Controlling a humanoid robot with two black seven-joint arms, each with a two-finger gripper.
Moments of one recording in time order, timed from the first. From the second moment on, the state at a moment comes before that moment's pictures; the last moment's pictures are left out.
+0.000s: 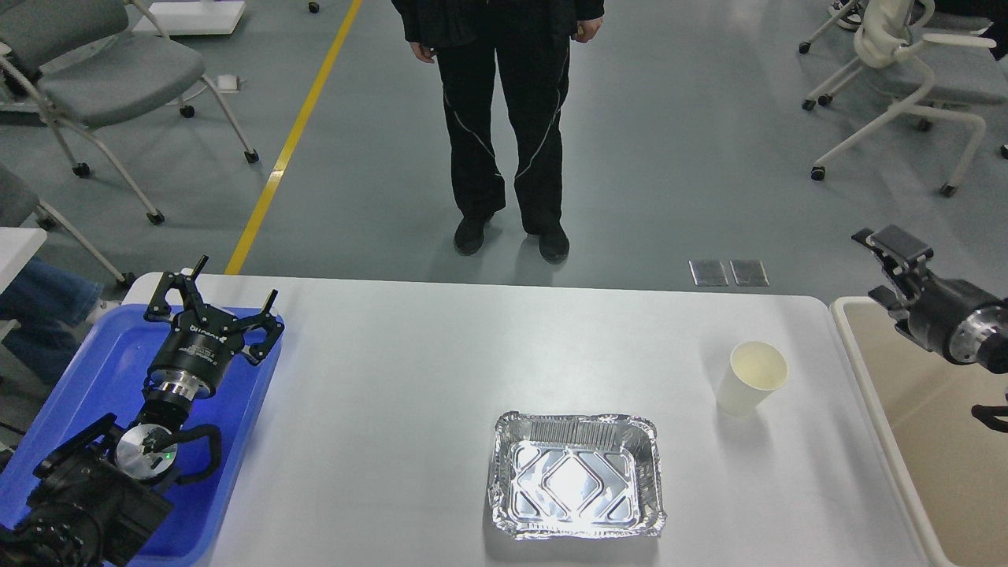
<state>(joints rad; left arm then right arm) -0.57 0.28 -0.93 -0.27 -0.13 -0.79 -0.32 0.71 -0.81 0.45 0.90 -0.76 0.01 0.22</state>
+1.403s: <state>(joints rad) -0.57 0.28 -0.93 -0.27 -0.13 -0.79 -0.32 0.95 -0.61 -0.30 0.77 -0.95 0.00 0.22</state>
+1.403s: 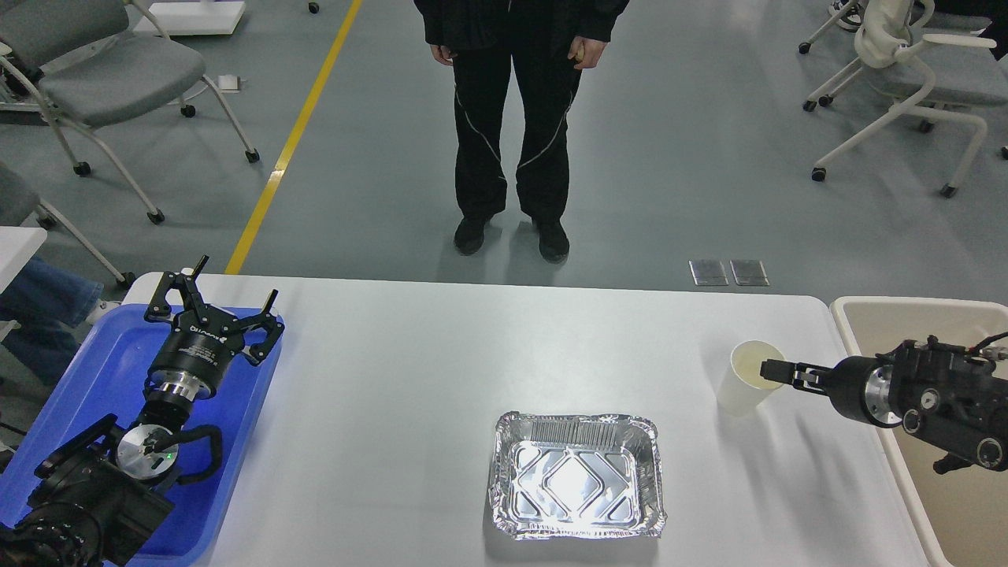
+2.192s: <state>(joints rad) -0.57 0.28 -0.93 -0.27 -0.13 -0.79 -0.32 0.95 -0.59 -0.27 0.75 -0.91 0.00 0.24</state>
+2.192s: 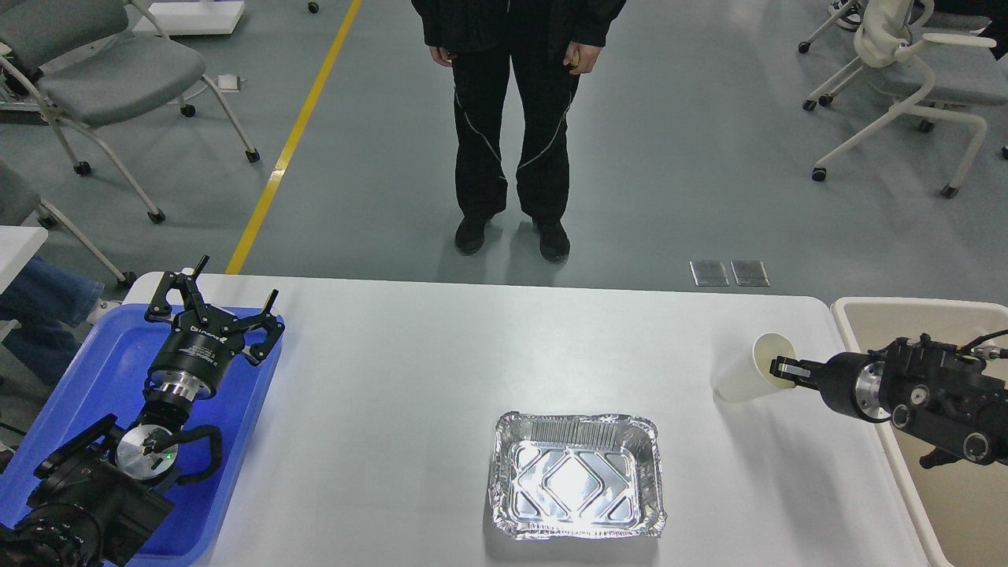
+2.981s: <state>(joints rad) -0.57 0.28 -0.93 -0.27 -0.13 -0.79 -0.32 1.18 -0.96 0.02 1.08 -0.61 0.14 0.27</state>
